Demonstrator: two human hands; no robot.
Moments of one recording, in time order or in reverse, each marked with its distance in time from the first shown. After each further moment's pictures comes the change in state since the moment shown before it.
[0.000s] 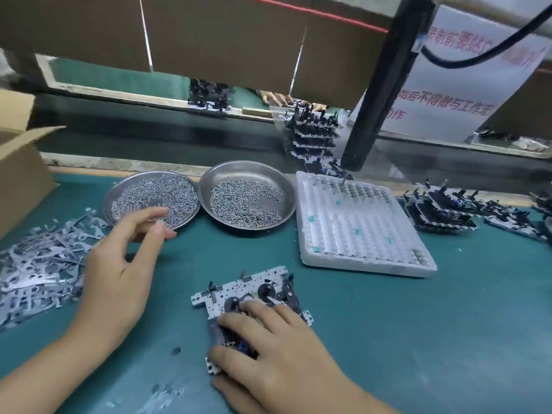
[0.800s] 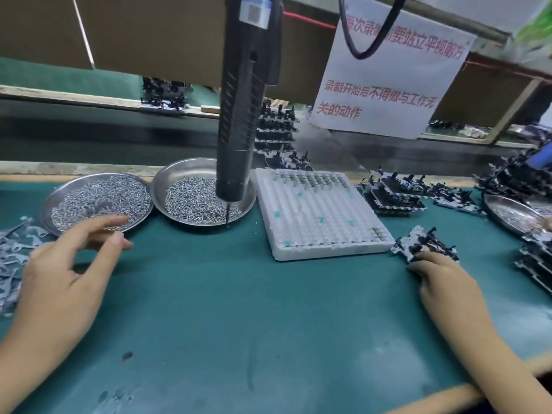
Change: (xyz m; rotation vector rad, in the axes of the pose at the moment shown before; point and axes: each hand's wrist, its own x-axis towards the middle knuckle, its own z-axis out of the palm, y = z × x) left_hand 0.006 -0.039 0.000 0.082 -0.068 0.102; right_hand -0.149 0.172 -0.072 -0.323 -0.074 1.094
